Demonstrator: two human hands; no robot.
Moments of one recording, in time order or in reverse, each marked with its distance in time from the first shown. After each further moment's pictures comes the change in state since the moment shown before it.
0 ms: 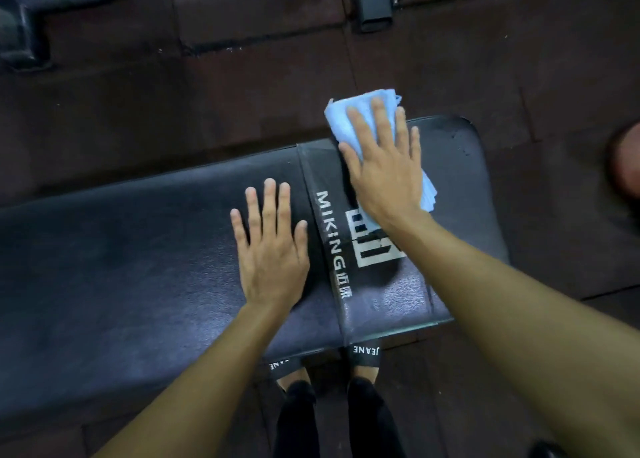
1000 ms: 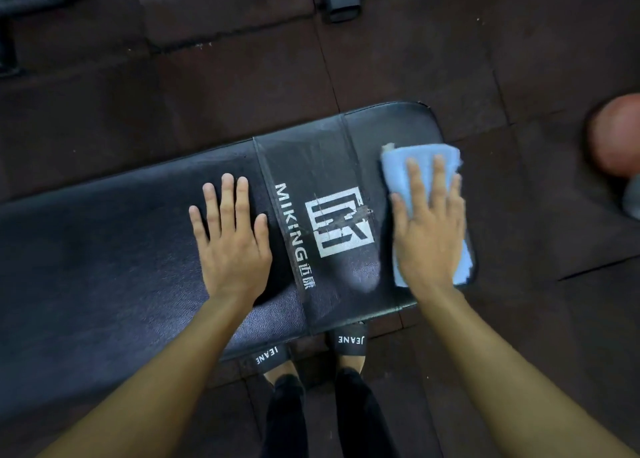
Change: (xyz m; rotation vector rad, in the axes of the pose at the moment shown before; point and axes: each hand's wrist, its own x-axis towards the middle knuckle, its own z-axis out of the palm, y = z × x) left_hand -0.005 0.003 0.001 0.020 0.027 -0.017; right_hand -0.110 0.093 -0.008 0.032 0.090 0.301
